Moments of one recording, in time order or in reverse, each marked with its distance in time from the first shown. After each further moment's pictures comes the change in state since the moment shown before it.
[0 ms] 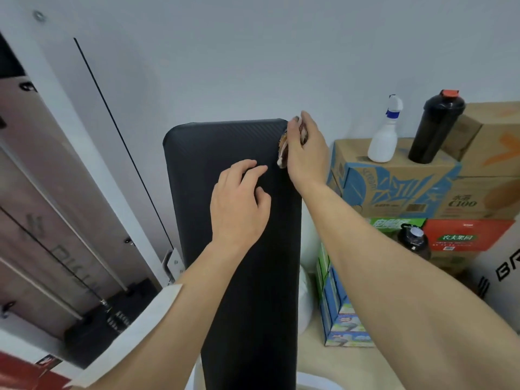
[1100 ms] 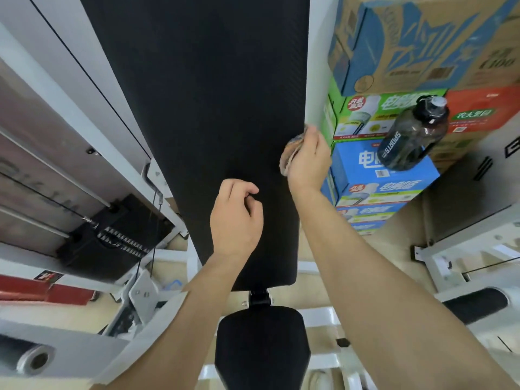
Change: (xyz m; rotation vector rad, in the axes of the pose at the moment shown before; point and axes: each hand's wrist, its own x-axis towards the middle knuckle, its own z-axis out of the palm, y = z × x) left_hand -0.240 -0.077 0.086 -0.151 -0.254 -0.291; right_hand -0.202 0.173 0.027 0.140 0.254 0.529
